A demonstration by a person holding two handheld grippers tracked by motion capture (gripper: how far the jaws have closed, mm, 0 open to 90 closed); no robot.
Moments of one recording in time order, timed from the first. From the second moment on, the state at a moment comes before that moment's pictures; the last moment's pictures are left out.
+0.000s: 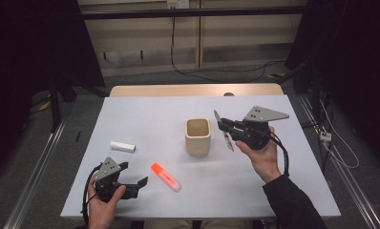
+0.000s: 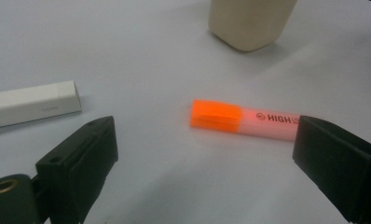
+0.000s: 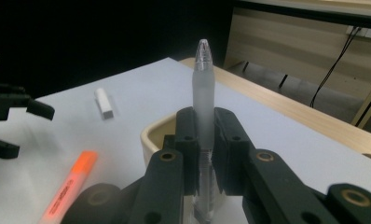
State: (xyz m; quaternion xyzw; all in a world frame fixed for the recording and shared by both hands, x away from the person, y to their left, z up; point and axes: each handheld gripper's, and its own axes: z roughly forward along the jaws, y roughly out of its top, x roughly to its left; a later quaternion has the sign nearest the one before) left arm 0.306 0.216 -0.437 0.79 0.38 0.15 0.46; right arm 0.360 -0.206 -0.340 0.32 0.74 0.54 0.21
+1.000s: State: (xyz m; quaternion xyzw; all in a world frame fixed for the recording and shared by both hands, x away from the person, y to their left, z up) left arm 0.306 0.216 -0.437 0.79 0.38 0.15 0.46; right arm 0.400 -0.161 -0.322 0.32 0.70 0.59 0.22
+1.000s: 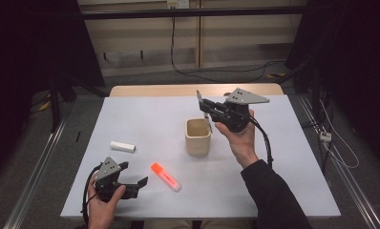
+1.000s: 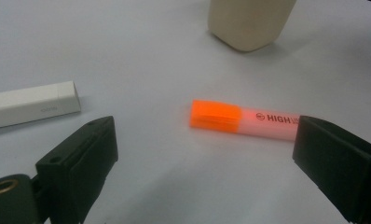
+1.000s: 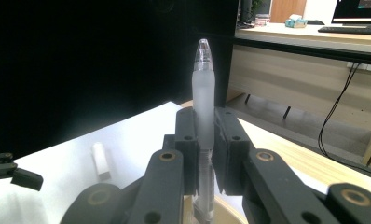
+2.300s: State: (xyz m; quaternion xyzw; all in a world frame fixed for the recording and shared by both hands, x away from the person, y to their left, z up) left arm 0.306 0.216 -0.437 0.79 0.38 0.15 0.47; right arm 0.420 -0.148 -0.372 0.34 0.73 0.55 0.20
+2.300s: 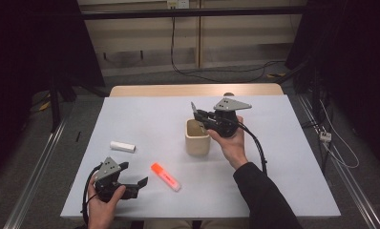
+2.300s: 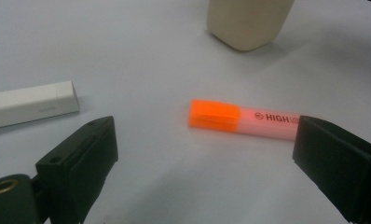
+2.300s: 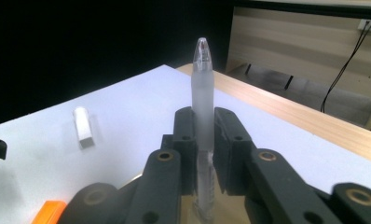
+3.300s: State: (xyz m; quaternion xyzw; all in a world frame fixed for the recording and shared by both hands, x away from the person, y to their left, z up) left arm 0.306 0.215 -0.437 0.79 0.37 0.15 0.46; right arm 0.377 -0.194 -0.377 0.38 0.74 0.51 0.20
